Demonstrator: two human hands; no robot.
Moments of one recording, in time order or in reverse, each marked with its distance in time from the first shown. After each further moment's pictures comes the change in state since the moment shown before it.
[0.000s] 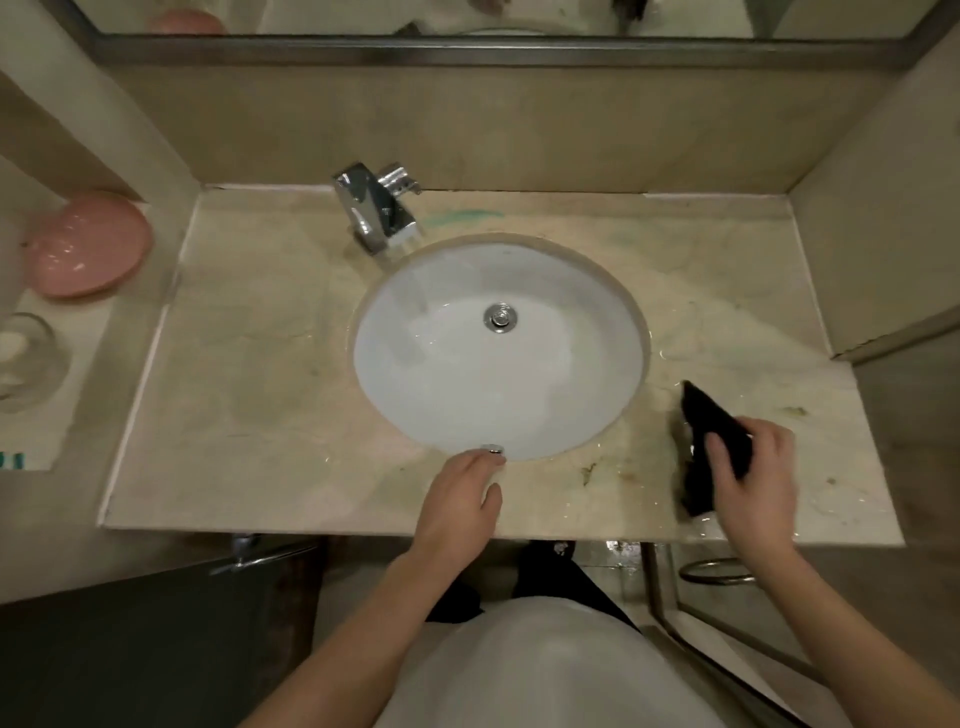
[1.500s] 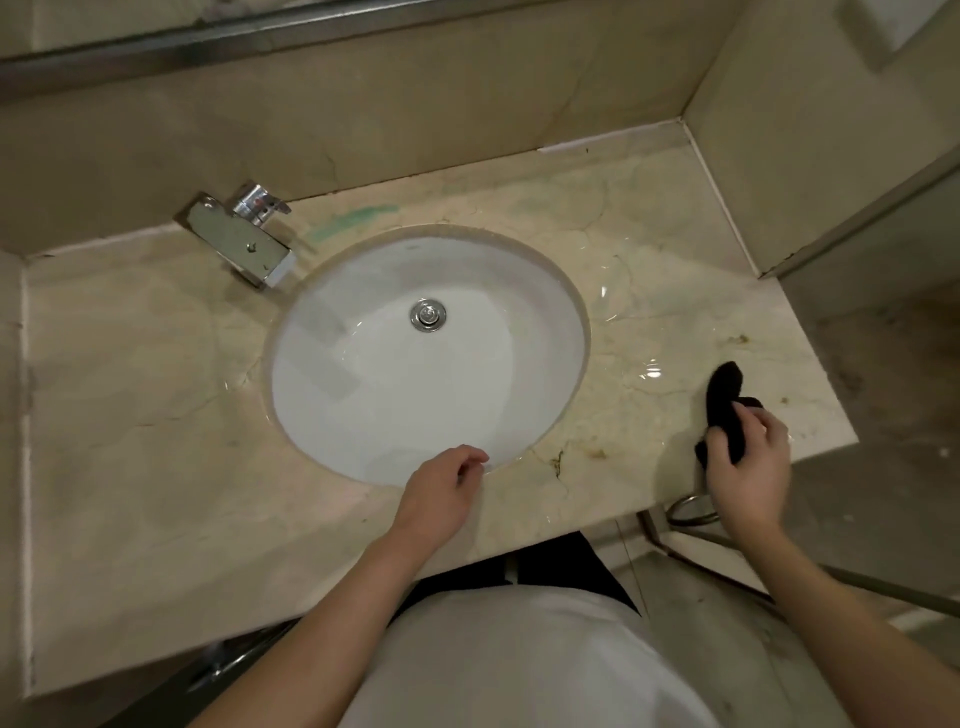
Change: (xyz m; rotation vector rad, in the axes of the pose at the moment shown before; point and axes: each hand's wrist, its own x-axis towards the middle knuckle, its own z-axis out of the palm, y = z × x) left_hand 0.074 -0.012 0.005 -0.068 -0.296 -0.052; right_hand -0.025 0.054 0.012 -0.031 0.142 0.393
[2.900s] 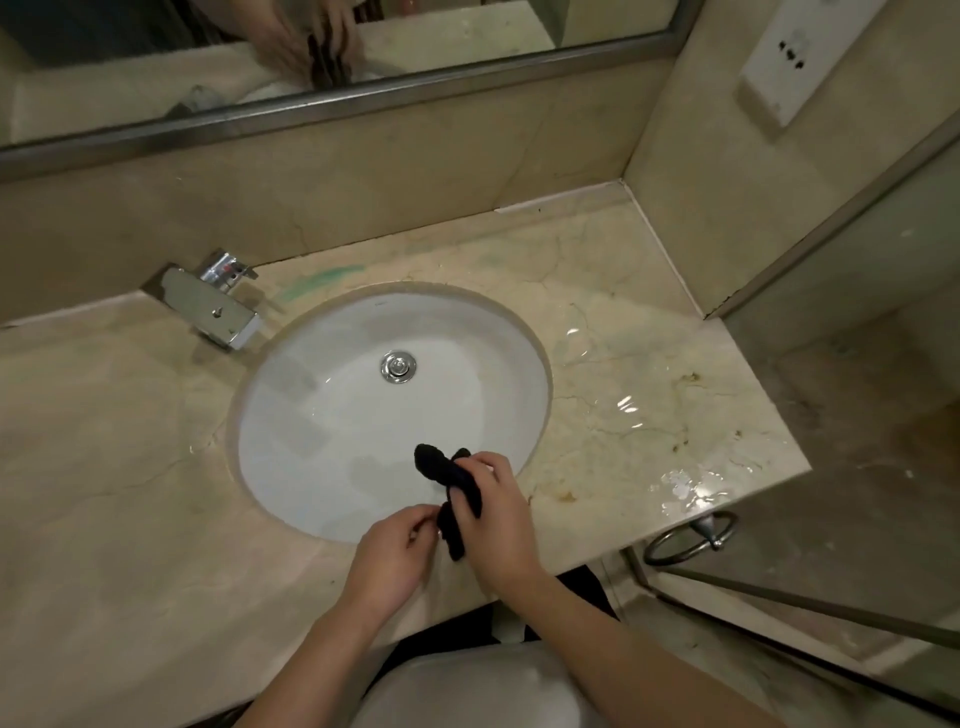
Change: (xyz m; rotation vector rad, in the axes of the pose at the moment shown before) left_hand -0.012 -0.001 -0.015 0.024 0.030 -0.006; right_hand -0.104 -0.147 0.111 0.235 -0.364 -0.344
